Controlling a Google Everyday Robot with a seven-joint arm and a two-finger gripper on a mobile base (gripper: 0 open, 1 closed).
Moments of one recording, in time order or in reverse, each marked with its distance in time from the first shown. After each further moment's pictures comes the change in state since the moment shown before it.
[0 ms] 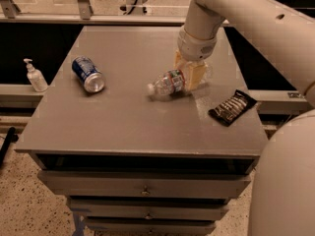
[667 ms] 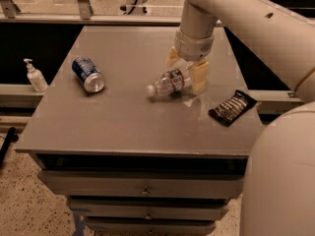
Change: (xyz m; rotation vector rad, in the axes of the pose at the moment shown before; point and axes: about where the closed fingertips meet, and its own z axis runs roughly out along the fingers) arm 0.000 0.001 0.000 -0.054 0.047 -0.148
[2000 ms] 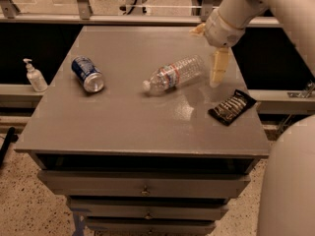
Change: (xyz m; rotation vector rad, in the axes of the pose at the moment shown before) arm 0.052 -0.005 -0.033 0.226 -0.185 0.301
